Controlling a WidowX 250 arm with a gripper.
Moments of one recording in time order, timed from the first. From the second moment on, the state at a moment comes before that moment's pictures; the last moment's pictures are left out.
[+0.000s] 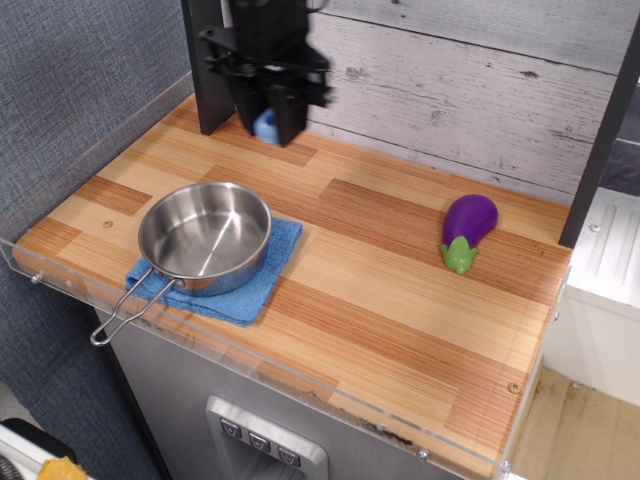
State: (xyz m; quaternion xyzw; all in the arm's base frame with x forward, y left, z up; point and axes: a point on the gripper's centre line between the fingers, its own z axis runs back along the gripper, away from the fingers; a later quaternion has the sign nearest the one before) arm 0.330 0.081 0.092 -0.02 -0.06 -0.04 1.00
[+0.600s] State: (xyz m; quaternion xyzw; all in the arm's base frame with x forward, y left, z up) arm 0.346 0.166 0.036 0.00 0.00 -0.02 1.00
